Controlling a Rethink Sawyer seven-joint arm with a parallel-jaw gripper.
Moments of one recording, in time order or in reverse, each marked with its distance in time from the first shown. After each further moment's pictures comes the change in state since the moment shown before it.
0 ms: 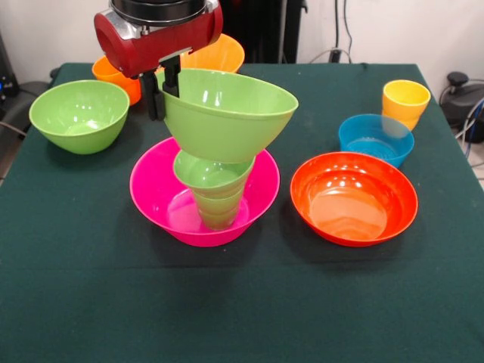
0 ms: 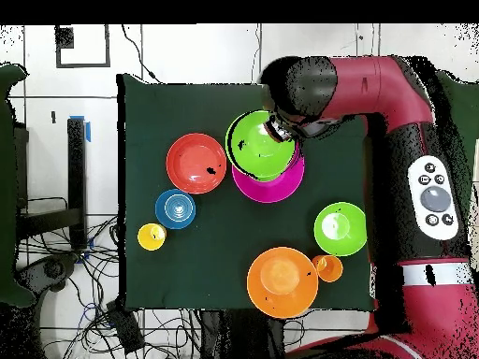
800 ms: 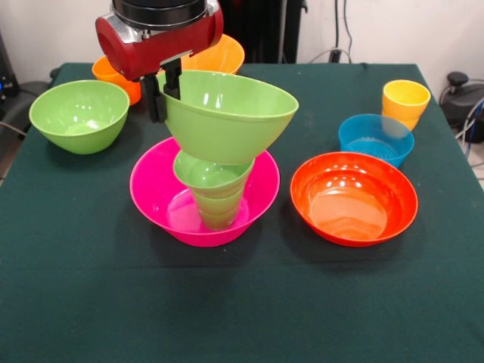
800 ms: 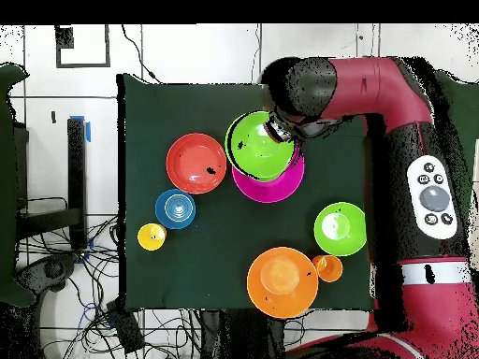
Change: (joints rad) arm 0.000 0.005 0.000 0.000 0.000 0.000 0.000
